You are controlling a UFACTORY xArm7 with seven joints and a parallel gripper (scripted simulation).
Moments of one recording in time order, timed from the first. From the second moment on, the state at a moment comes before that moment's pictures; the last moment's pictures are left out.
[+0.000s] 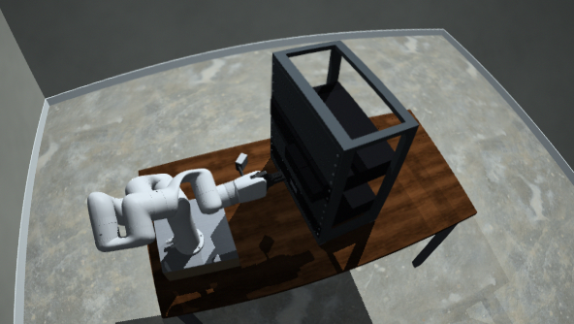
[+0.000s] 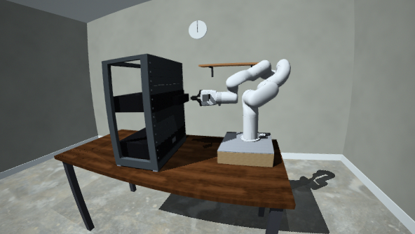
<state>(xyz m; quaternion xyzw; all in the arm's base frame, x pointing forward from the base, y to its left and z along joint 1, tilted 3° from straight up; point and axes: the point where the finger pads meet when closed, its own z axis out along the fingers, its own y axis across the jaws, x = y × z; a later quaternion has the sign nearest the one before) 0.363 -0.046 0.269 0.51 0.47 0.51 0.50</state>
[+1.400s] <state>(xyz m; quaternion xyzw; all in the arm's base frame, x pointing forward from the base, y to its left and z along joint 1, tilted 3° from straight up) 0.408 -0.005 0.284 0.52 0.47 0.50 0.50</state>
